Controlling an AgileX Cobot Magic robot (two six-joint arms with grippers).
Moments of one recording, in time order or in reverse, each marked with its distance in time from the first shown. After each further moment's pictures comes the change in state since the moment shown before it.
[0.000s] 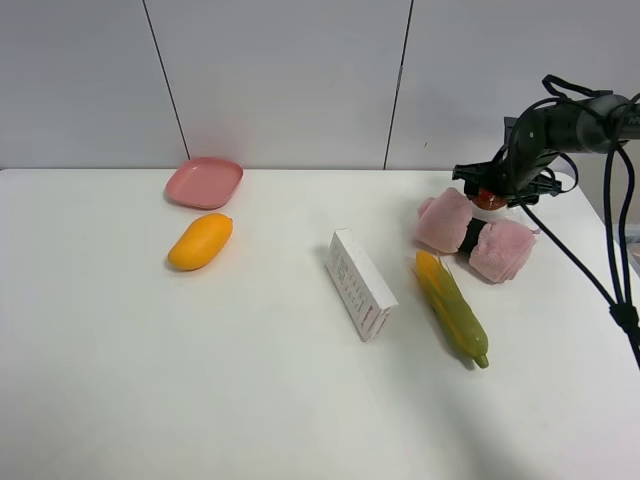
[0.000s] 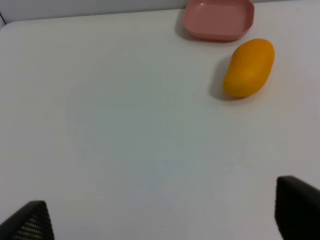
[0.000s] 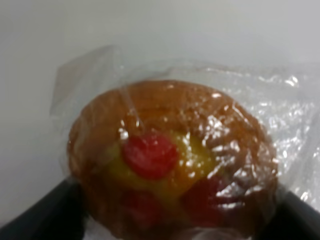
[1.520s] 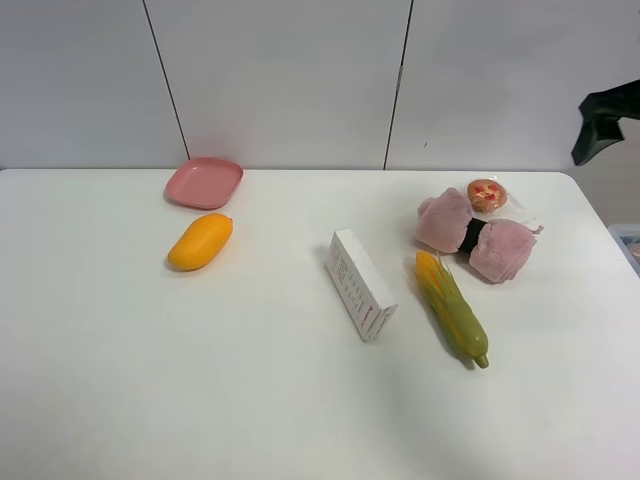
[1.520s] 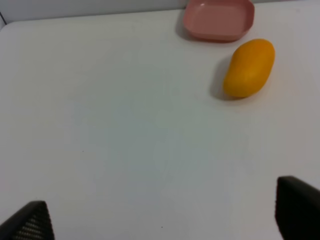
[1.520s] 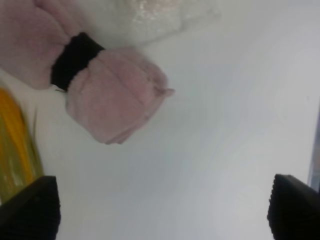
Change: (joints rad) left arm 0.000 0.000 0.000 0.000 0.000 0.000; right arm -0.181 -0.586 0.000 0.229 0.745 -0.641
